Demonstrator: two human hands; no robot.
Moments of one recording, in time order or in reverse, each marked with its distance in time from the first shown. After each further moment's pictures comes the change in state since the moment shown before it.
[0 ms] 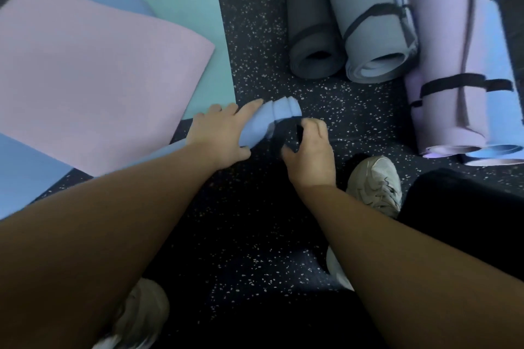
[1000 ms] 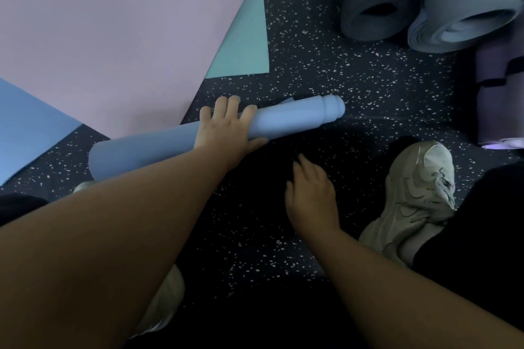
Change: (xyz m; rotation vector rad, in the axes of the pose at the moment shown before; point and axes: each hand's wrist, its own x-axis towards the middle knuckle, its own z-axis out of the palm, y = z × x) left_hand -0.026 -0.036 0.091 0.119 -0.042 -0.141; right_hand -0.071 0.042 0.091 -0.424 -0.294 -0.096
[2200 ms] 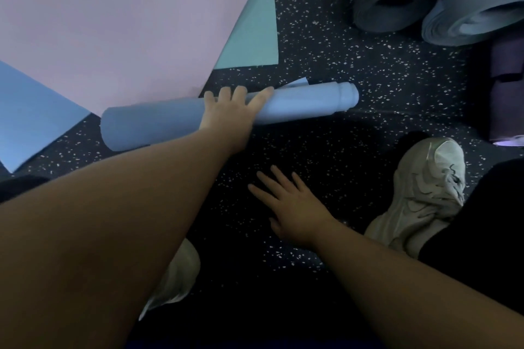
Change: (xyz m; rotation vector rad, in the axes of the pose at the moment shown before) left_hand 0.006 -0.015 -0.003 0.048 -0.058 0.044; right_hand -0.008 -0.012 -0.003 -0.228 -0.576 -0.518
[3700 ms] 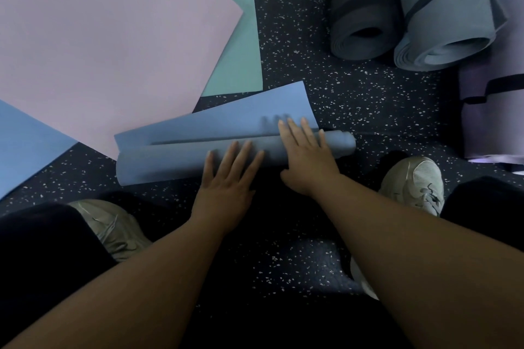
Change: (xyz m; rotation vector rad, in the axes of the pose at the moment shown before) left_hand -0.057 0.037 0.050 -0.118 0.239 0.072; right_hand 0.034 0.062 -0.079 0.018 0.227 0.400
